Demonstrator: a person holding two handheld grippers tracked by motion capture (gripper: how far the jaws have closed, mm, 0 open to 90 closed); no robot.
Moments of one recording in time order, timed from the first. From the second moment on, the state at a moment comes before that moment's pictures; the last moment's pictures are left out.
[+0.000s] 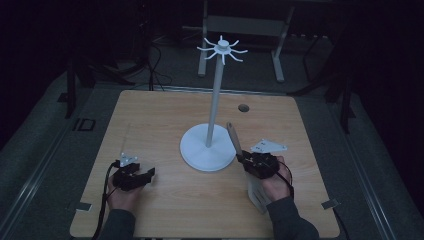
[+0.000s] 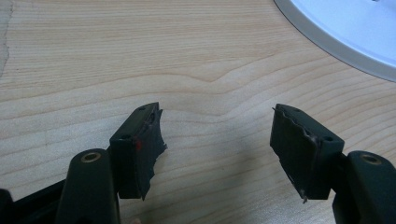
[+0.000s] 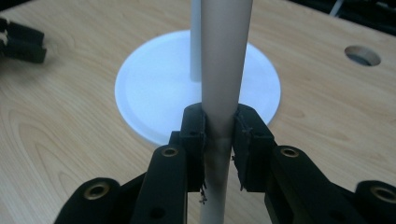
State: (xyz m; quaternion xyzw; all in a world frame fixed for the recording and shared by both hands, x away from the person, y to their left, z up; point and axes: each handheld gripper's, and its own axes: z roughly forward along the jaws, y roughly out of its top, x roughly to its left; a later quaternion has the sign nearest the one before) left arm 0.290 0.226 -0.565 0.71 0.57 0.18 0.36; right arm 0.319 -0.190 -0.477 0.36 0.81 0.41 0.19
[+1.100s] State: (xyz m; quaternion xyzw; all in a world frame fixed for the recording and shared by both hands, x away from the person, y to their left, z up) left arm 0.289 0.227 -0.565 0.71 0.57 0.18 0.36; right arm 0.313 -0.185 -0.442 0.34 0.77 0.49 0.22
